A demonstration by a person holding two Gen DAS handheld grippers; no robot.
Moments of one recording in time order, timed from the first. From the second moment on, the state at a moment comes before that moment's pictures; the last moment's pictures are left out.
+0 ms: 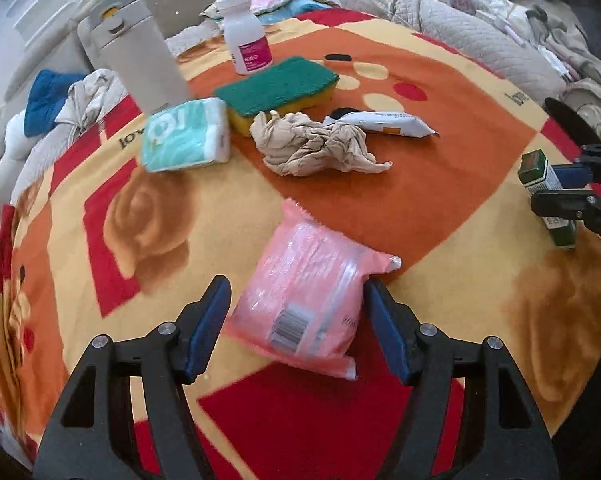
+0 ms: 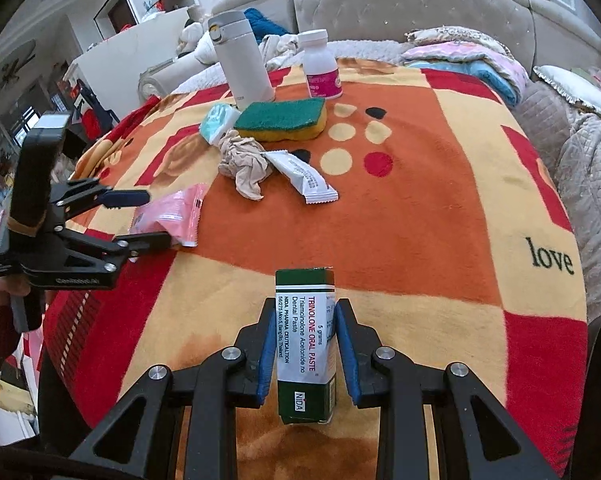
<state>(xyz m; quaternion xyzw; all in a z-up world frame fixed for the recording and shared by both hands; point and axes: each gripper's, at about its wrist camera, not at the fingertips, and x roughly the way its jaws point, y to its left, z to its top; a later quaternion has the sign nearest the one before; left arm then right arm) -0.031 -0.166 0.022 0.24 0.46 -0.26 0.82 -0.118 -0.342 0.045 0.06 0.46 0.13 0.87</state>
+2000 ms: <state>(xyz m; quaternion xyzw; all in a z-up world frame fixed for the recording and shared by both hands) -0.134 -0.390 0.063 0.16 0.41 -0.34 0.83 -0.211 -0.520 0.063 0.17 0.41 -0.02 0.90</state>
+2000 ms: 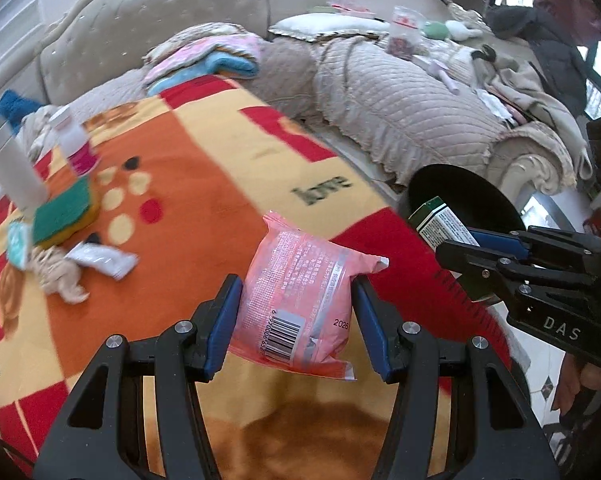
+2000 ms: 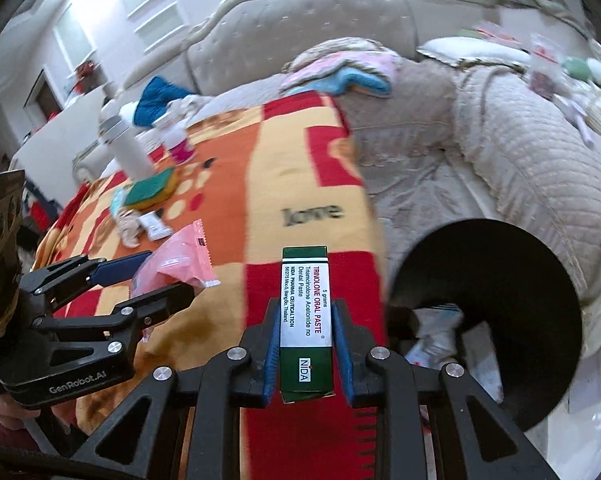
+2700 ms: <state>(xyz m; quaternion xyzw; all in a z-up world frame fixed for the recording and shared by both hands) -0.145 -0.497 0.040 0.15 0.45 -0.40 0.78 -0.241 -0.616 0.019 0.23 0.43 -0.11 0.87</state>
